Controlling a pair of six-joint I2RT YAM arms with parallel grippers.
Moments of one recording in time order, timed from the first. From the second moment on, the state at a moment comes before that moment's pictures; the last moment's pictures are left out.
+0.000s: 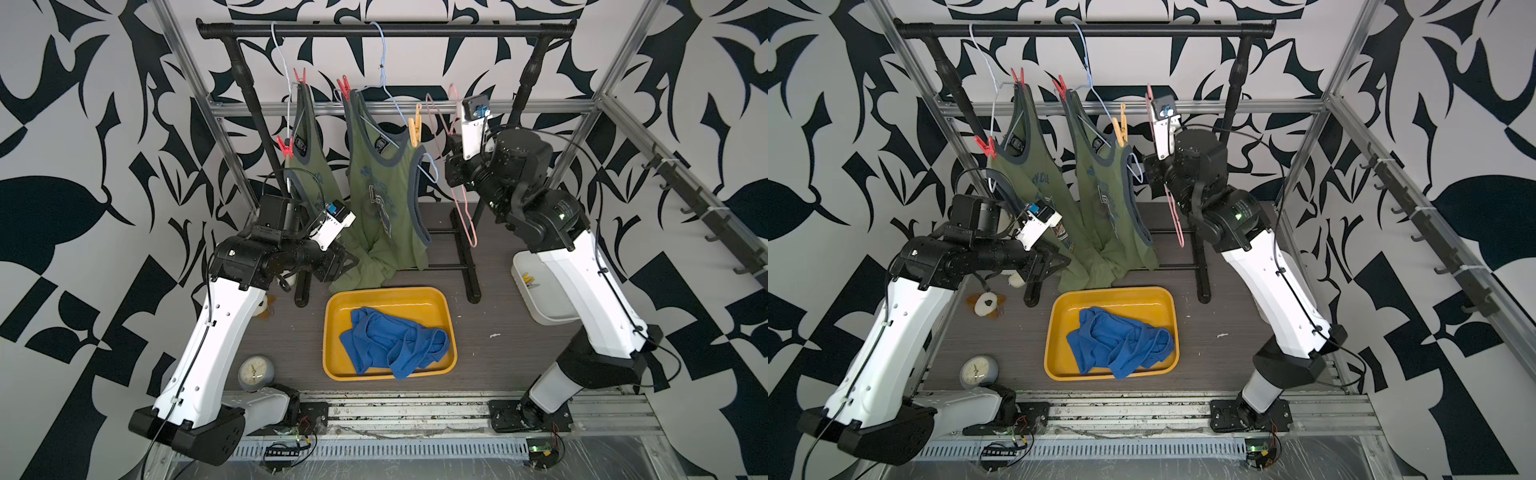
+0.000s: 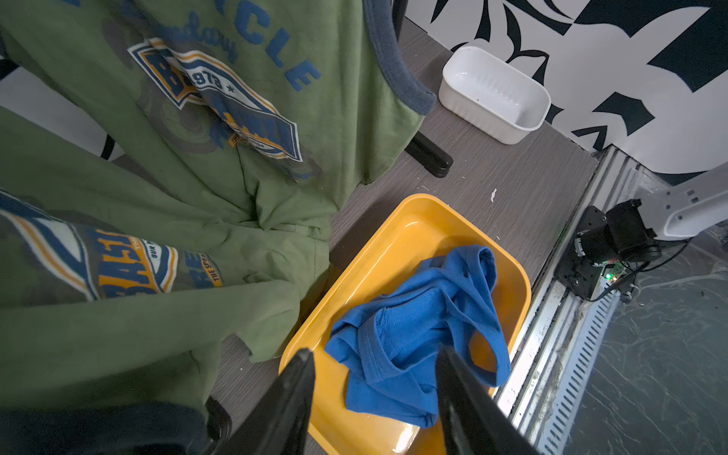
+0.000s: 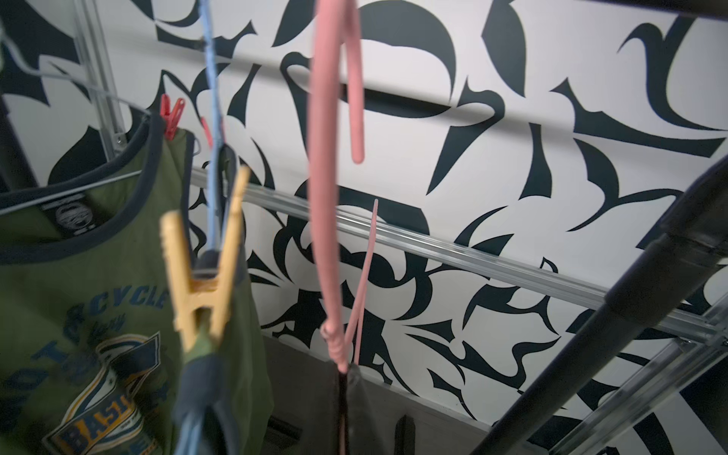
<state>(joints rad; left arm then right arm) -0.35 1.24 1.63 -1.18 0.49 0.30 0.65 1.67 2.32 -0.68 0.39 -0.11</state>
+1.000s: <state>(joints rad) -0.35 1.35 1.68 -1.22 0.47 0.32 0.40 1.76 2.36 -0.31 0.09 -0.05</state>
